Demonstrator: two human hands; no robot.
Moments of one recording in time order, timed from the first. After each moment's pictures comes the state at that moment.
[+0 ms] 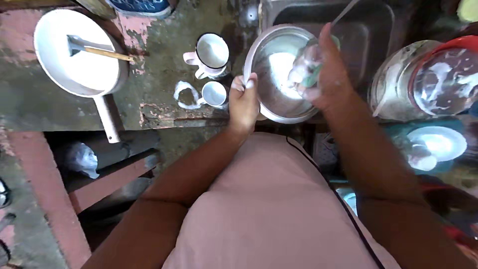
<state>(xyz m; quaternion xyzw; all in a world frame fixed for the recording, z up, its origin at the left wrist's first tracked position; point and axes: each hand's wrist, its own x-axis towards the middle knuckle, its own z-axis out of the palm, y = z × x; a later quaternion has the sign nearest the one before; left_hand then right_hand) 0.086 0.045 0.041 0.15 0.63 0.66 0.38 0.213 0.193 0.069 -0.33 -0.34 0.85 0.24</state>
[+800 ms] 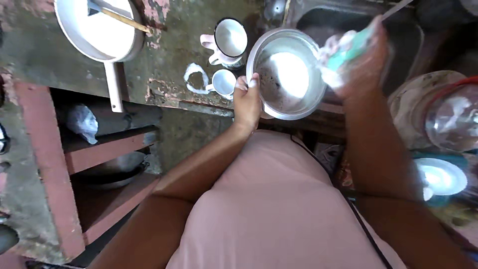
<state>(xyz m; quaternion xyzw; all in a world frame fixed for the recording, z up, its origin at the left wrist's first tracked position) 0.089 0.038 0.028 0.05 0.67 0.67 0.33 0.216 0.257 0.035 -0.26 -0.33 0.87 0.27</state>
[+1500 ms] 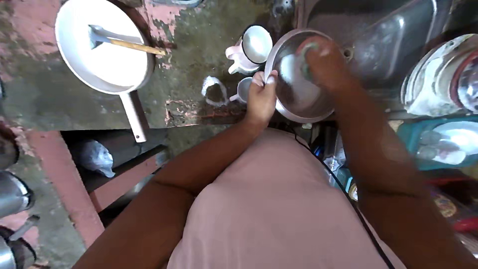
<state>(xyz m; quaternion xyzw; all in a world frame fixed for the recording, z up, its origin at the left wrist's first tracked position) 0.002 0.010 0.020 0.15 0.62 0.63 0.44 0.114 0.162 0.055 -0.47 -0.73 0.50 0.03</state>
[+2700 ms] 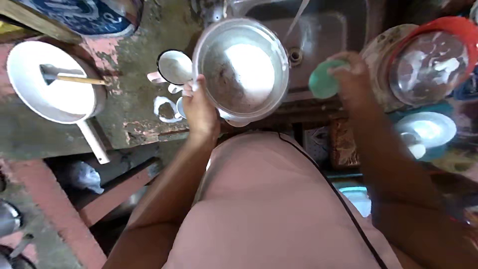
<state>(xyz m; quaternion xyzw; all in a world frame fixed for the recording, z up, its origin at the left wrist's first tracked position) 0.068 0.072 0.055 0.09 0.68 0.64 0.34 0.368 0.261 0.039 -0.54 -0.63 0.53 0.19</state>
